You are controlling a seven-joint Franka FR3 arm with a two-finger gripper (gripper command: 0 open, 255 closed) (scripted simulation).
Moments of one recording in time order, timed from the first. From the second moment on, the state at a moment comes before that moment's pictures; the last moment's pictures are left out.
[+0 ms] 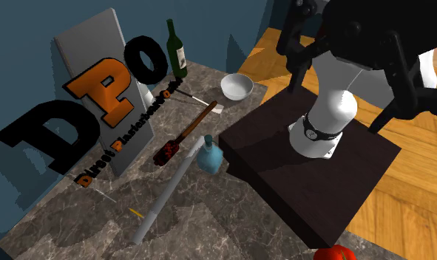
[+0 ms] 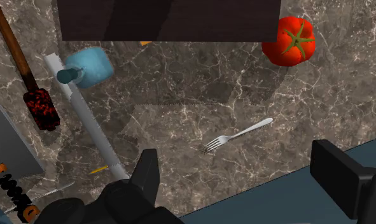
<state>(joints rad) -0.01 -0.75 0.01 -2.28 0.10 1.52 -0.08</state>
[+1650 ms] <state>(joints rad) -0.18 -0.51 -0.27 -2.74 -0.10 2.23 -0.36</state>
